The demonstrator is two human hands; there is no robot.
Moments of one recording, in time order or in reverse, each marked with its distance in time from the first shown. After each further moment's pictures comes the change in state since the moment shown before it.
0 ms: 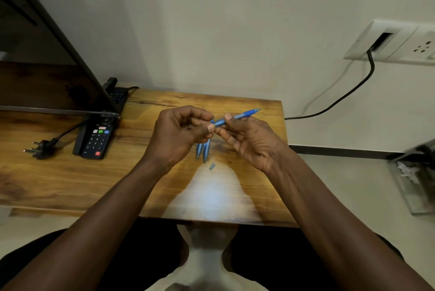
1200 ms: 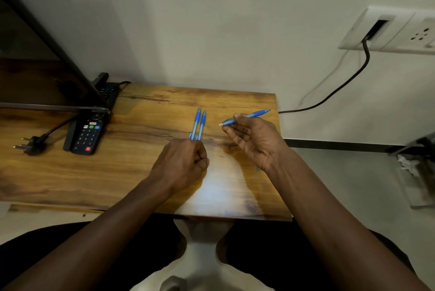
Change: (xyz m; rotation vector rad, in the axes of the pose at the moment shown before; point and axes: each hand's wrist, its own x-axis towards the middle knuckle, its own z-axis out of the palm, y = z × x) left_hand -0.024 -0.038 0.033 0.928 -0.144 -0.047; right_hand 0.004 -0.001 -0.029 0.080 0.205 0.004
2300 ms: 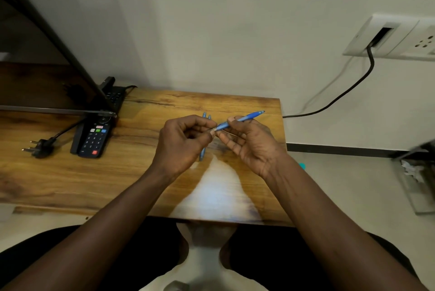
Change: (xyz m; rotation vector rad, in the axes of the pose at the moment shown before) left_hand 0.014 0.003 -0.024 -0.804 0.224 0.029; right_hand -0.004 0.009 0.012 -0.012 -0.122 -0.023
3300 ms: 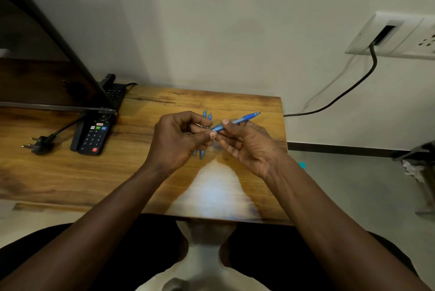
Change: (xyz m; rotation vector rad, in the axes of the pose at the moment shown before) left_hand -0.002 0.005 -0.009 -0.016 -0.029 -0.018; right_hand 0.002 0.006 -0.002 -0.130 -0.039 0.073
